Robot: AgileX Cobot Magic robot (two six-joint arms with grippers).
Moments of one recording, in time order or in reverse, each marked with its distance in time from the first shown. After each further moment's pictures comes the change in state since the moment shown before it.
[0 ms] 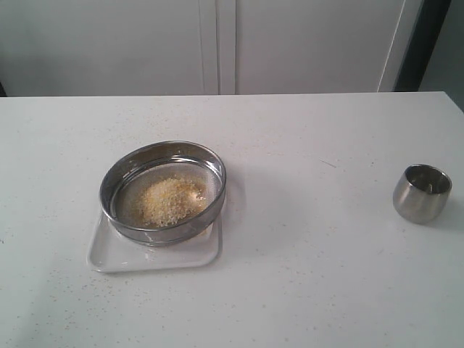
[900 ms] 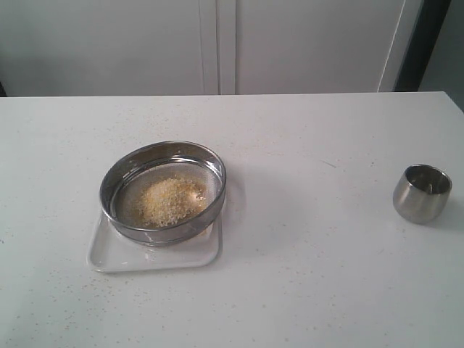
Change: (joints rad) left arm 0.000 0.000 -0.002 -0.009 0.229 0.080; right arm 0.000 0.000 0.000 0.000 0.000 -0.006
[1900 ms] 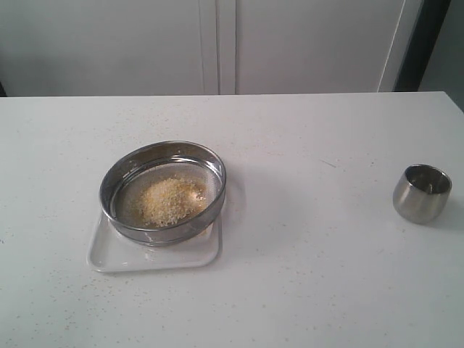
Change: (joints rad) left arm 0.000 0.000 -0.005 0.000 0.227 0.000; right arm 0.000 0.000 0.000 0.000 0.000 0.000
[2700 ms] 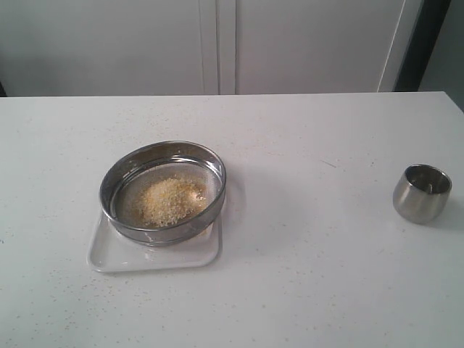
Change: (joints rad) left arm 0.000 0.000 0.000 -0.007 0.000 0.000; right arm 0.000 0.000 0.000 0.000 0.000 0.000
